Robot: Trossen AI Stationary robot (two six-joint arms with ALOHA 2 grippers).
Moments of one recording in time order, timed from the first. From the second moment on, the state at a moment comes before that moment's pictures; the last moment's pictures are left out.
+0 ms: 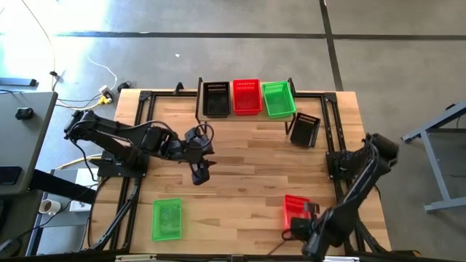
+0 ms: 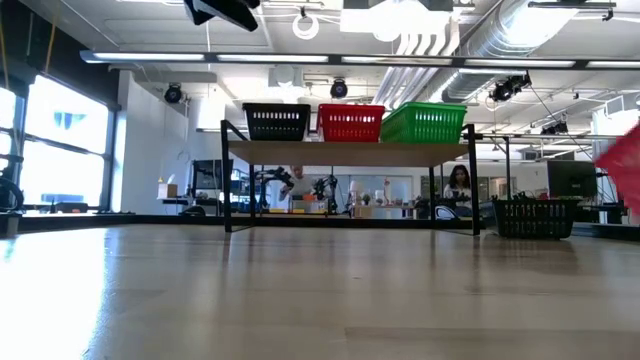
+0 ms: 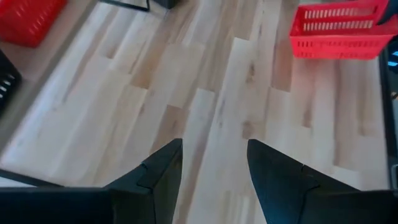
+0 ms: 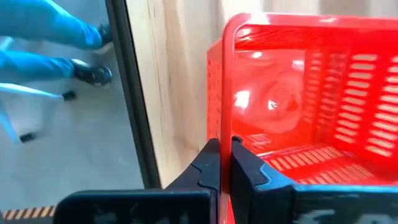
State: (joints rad) left arm -0.13 1.37 1.30 -0.80 -0.30 -0.41; right arm 0.94 1.72 1.35 -0.97 0.08 1.09
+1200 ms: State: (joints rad) left arm 0.24 1.37 1.30 -1.06 -0.30 -0.10; right arm 0.07 1.45 1.54 -0.80 0.18 0.15
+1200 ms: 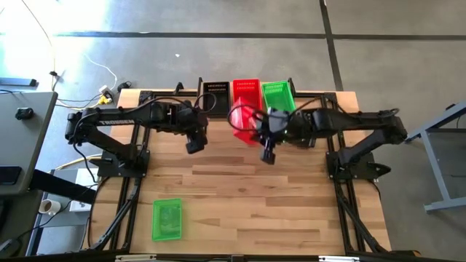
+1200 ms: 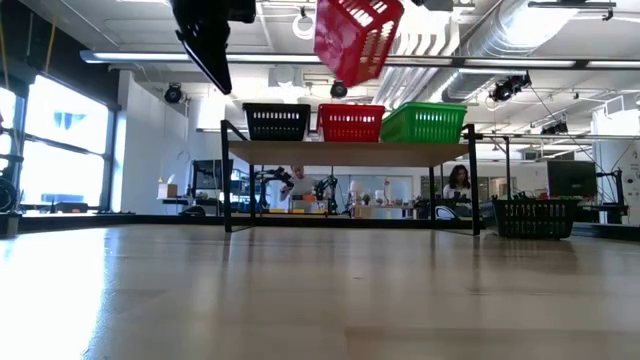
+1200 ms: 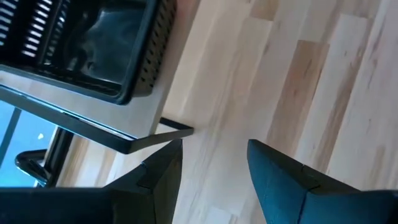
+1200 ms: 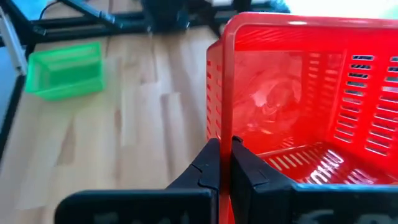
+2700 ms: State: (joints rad) left arm 0.29 1.37 1.30 -1.05 -0.26 -0.29; right arm -0.29 1.81 1.98 -1.25 0.20 -0.40
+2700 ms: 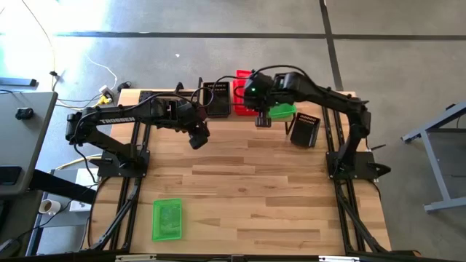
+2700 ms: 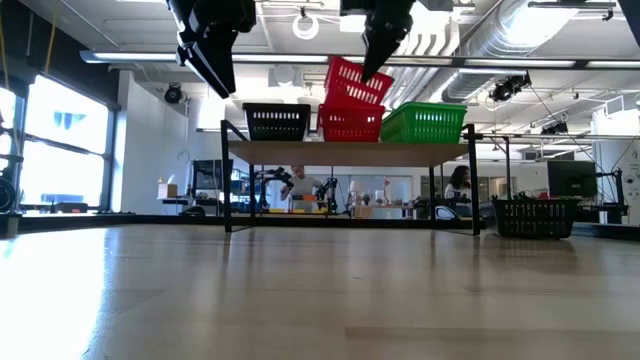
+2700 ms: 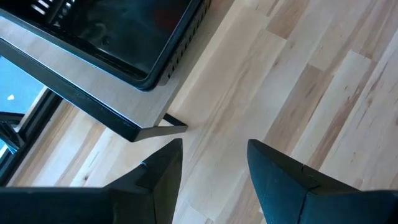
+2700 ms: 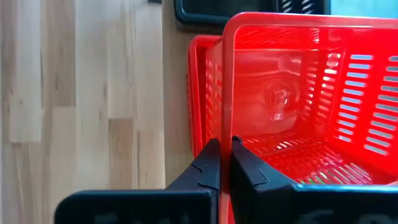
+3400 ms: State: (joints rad) left arm 0.29 1.37 1.30 -1.05 -0.26 -0.29; right arm -0.29 1.86 1.98 -1.25 0.23 -0.39
